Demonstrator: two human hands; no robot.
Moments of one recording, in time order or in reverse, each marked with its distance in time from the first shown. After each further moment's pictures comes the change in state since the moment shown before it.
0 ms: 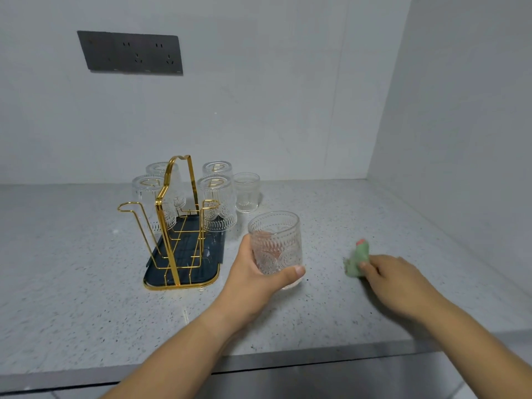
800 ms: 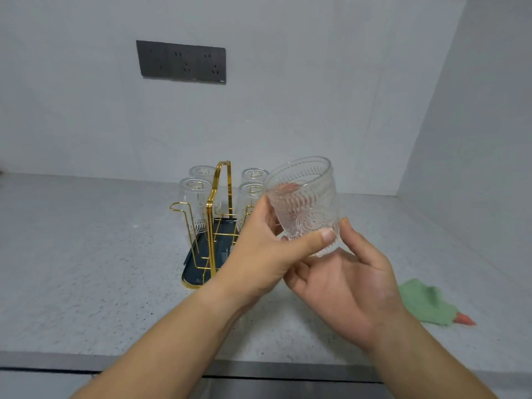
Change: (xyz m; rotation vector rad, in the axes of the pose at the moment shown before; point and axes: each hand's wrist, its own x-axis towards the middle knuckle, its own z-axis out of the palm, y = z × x) left_hand -0.009 0.073 -0.044 -0.180 -0.010 0.223; right_hand -0.034 -0.171 -0.010 2.117 -0.697 -0.299
